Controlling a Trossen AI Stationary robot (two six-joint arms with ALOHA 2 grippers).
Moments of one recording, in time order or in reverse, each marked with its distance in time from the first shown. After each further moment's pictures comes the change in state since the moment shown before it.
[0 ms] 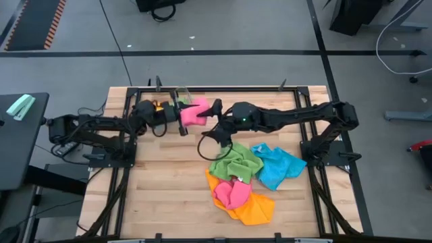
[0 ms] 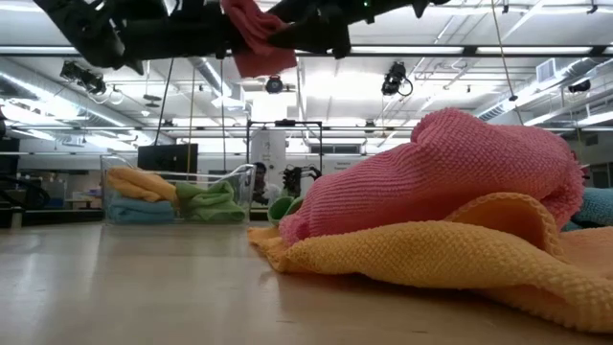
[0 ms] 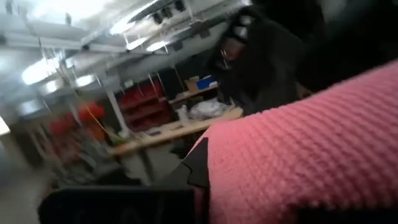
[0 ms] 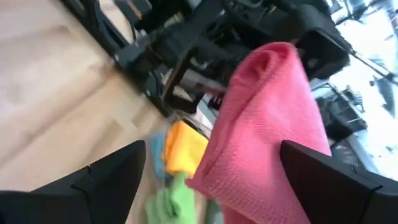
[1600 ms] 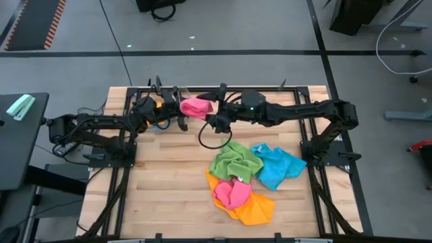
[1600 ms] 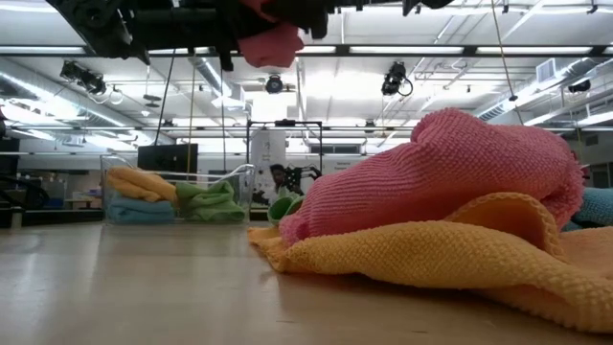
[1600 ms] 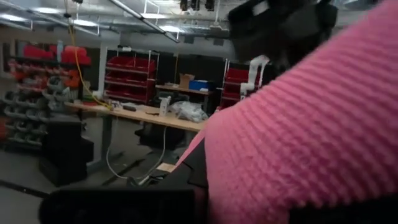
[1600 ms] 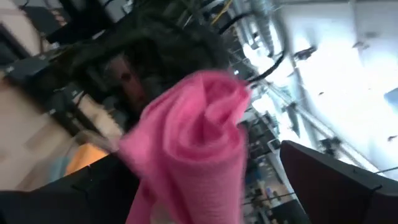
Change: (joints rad) left arm 0.002 0.000 0.074 -0.065 -0.043 -0.491; right arm -0.069 -0.006 0.019 0.268 -0.009 -0.139
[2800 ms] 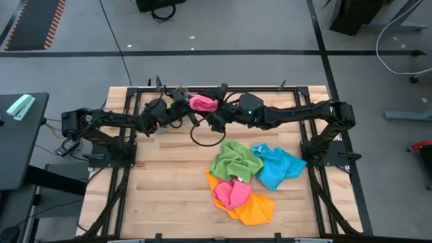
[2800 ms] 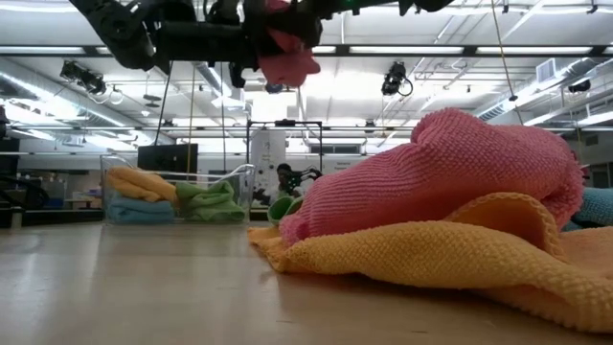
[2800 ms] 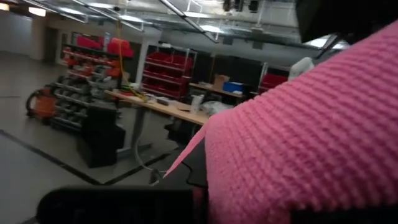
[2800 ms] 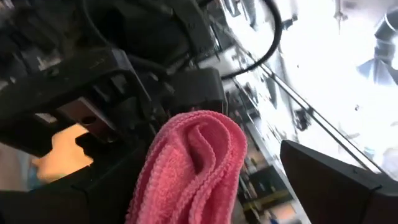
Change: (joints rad) left arm -0.054 0.184 0.065 0.098 -0.206 -0.052; right arm 0.016 0.037 0.000 0.061 0.209 -0.039
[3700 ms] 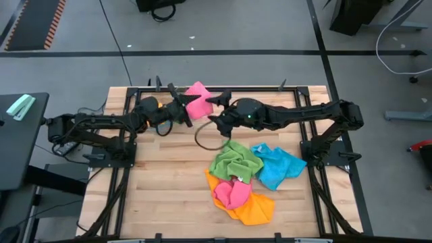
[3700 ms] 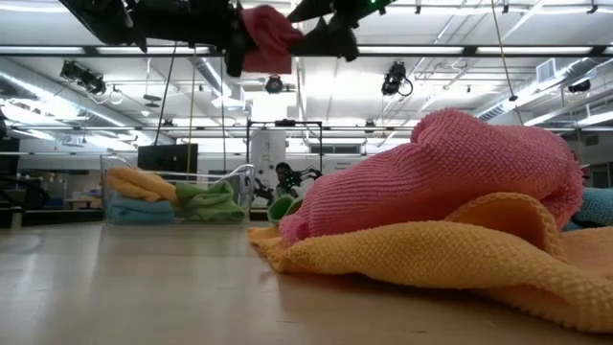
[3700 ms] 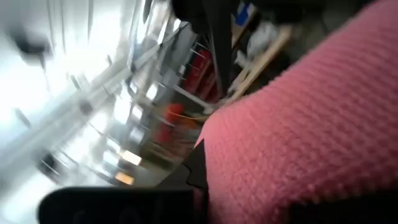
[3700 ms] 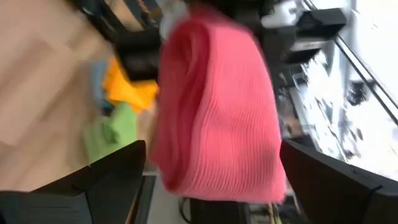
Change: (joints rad) left arm -0.001 -0.197 0.001 -0.266 -0.022 1.258; right arm 0.050 -0.092 0.000 -0.411 0.123 0.033
